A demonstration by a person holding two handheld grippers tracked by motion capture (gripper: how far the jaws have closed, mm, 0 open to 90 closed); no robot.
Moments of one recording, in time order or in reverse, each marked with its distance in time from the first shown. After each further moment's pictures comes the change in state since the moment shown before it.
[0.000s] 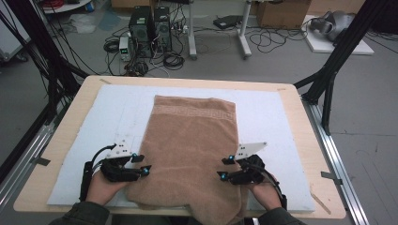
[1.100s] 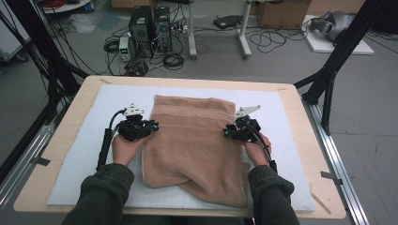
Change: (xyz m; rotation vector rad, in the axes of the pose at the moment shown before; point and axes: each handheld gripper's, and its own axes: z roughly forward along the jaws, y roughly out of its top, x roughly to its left) left arm 0.068 0.075 0.048 -0.111 0.194 -0.151; right arm -0.119 0.039 0.024 0.030 -0.238 0.115
